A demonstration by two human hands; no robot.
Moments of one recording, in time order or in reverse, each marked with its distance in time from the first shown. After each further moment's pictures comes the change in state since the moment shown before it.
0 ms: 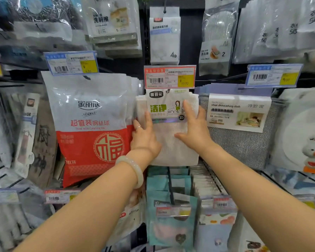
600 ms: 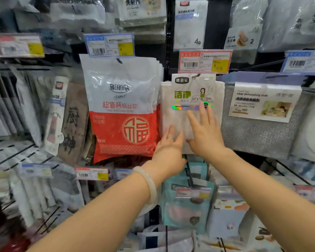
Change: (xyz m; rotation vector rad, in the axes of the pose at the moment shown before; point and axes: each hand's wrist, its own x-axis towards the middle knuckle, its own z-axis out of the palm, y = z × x) left_hand -0.061 -0.035 0.014 0.145 -0.212 0.293; right_hand -0.049 -0.033 0.025 -0.508 -0.122 -0.143
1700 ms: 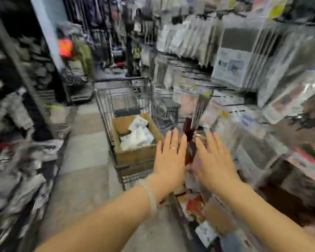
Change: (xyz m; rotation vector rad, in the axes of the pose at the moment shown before) left_hand -0.332 -0.192 -0.006 0.305 0.152 -1.164; right_hand -0.149 -0.355 0.032 0.350 -0.398 -1.074
